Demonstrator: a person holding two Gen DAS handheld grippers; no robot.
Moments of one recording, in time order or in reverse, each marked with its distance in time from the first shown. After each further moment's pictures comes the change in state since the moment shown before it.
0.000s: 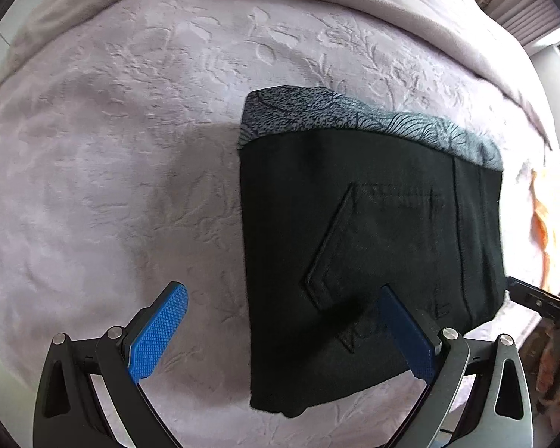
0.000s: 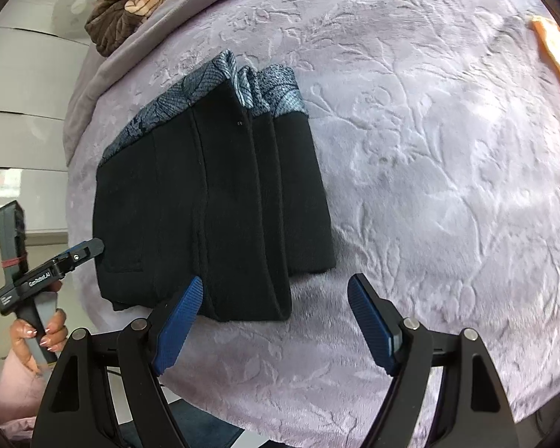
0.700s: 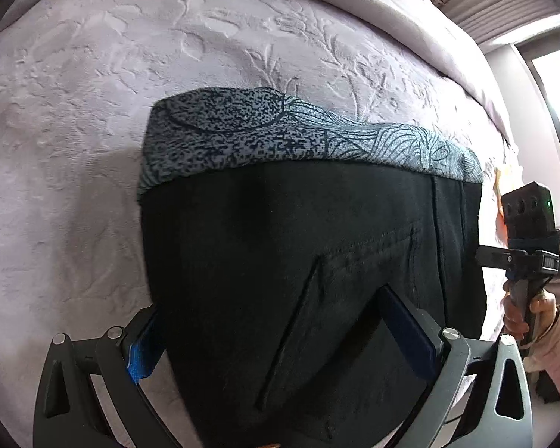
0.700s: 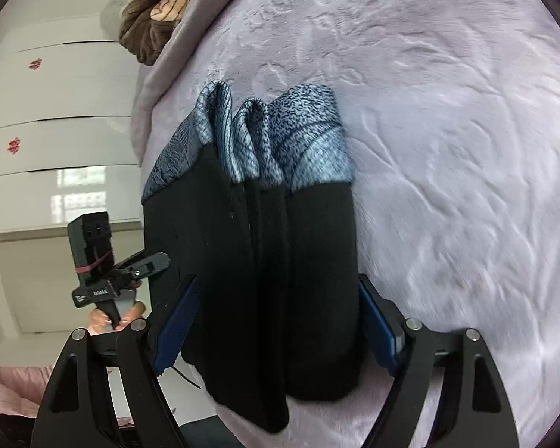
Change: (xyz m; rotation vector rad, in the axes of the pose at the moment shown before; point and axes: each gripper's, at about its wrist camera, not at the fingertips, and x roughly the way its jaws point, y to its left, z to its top) left arm 0.048 -0.018 0.029 0.062 -0.004 -0.220; right arm 0.058 -0.037 0.070 -0.025 0.098 0.408
